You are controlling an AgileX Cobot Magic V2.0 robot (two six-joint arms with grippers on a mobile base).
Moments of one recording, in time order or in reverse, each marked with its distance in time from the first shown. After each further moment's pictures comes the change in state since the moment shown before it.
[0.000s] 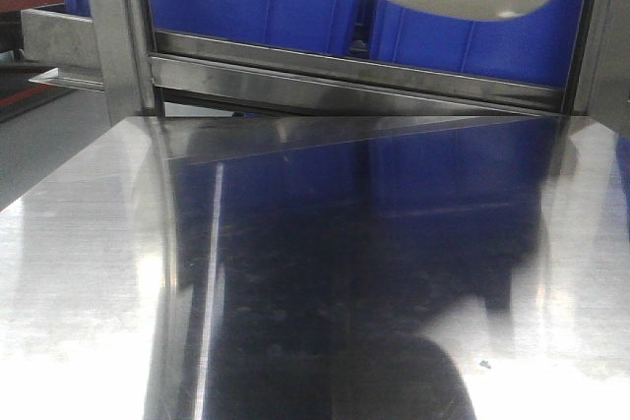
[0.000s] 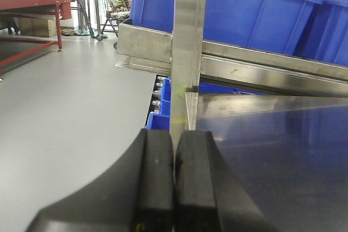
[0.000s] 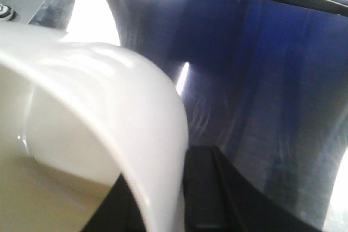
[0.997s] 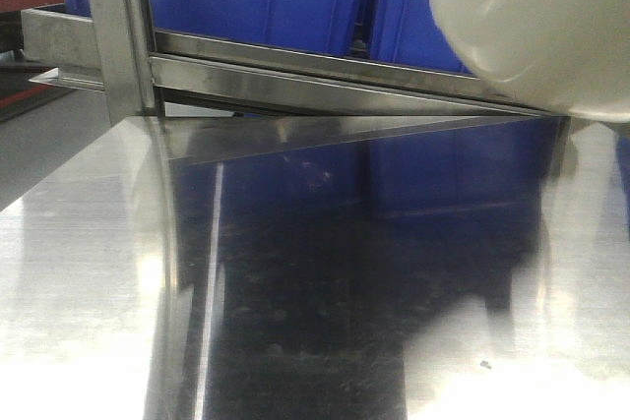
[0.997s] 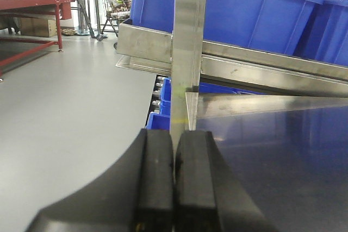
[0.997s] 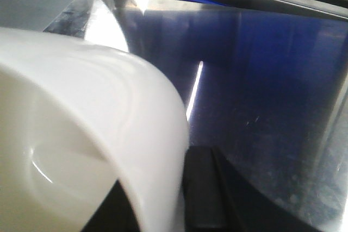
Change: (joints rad) left arm 0.000 0.000 0.000 0.000 0.000 0.000; right arm 0.000 -0.427 0.447 0.000 -0.223 -0.004
